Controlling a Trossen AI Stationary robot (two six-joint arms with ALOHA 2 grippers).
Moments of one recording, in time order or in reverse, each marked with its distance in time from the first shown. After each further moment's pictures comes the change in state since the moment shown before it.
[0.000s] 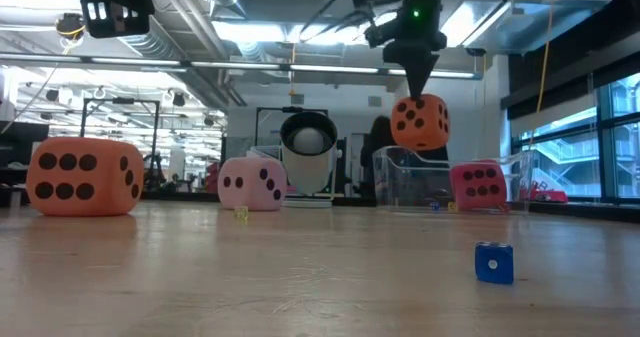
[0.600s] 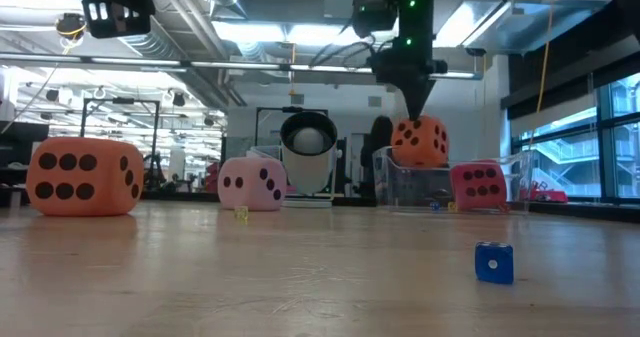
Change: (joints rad) left arm 0.003 0.000 0.000 0.000 0.000 0.010; right arm -0.184 0.047 0.000 0.080 -0.134 -0.033
